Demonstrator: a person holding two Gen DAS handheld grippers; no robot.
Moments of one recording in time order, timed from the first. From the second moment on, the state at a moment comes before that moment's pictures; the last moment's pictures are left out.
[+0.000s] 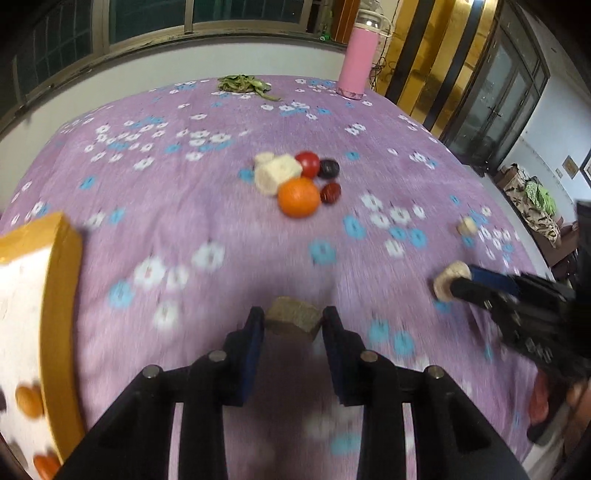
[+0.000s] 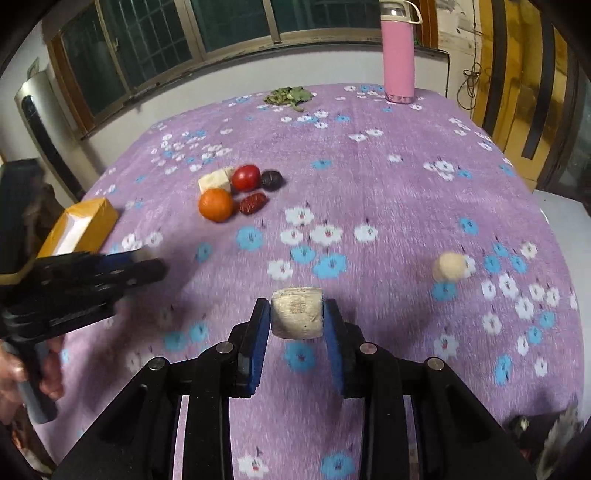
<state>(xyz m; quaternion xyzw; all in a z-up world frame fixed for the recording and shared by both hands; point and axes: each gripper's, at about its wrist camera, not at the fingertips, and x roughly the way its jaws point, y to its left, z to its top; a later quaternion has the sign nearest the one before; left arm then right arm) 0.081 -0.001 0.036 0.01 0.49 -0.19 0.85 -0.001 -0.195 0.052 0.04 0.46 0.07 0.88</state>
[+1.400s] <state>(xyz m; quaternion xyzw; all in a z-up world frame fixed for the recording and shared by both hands) -0.013 0.124 0.078 -0.08 0.44 -0.16 0.88 -0.079 -0.074 0.089 -0.01 0.44 0.12 0.89</state>
